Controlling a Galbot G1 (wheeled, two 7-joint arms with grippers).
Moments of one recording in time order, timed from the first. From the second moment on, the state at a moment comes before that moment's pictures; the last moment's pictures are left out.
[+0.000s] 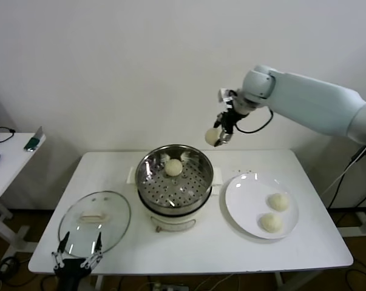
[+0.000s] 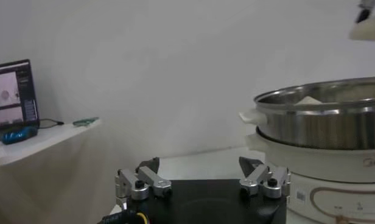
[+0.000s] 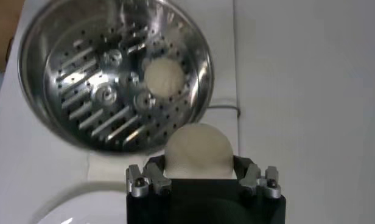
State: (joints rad) left arm 1.89 -1.49 -0.74 -2.10 -0.03 -0.19 0.02; right arm 0.75 1.18 -1.44 1.03 0.74 -0.37 -0.98
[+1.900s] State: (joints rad) left arm 1.87 -1.48 -0.79 -2.05 -0.03 -0.21 0.02; right arm 0.73 1.33 -1.58 1.12 0.76 -0.35 -1.01
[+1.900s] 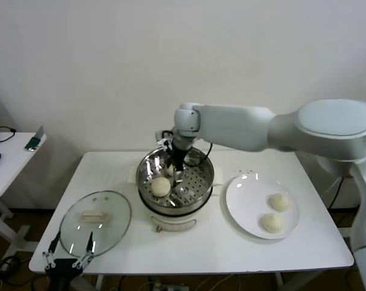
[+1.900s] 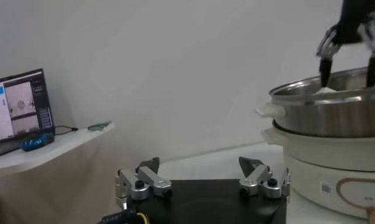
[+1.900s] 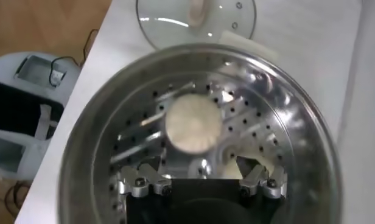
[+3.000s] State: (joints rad) left arm 1.86 -1.51 -0.78 -2.02 0.01 -0.19 0.02; right arm 0.37 0.63 -1.35 1.36 0.21 -0.29 -1.05
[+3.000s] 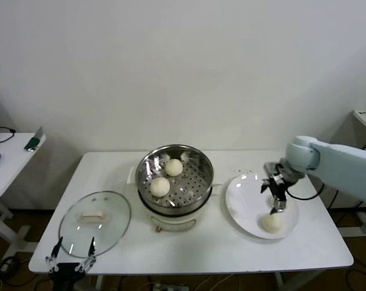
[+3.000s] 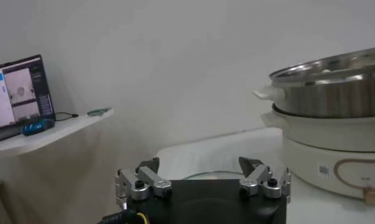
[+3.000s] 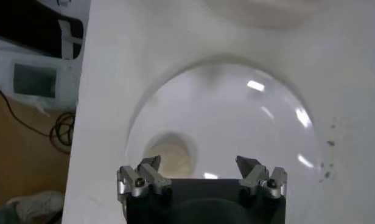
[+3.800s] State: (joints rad) left arm 1.87 -1.52 -0.78 -1.99 0.03 -0.20 0.02; right arm 0.20 0.67 -1.26 1.25 0.12 -0.27 -1.06
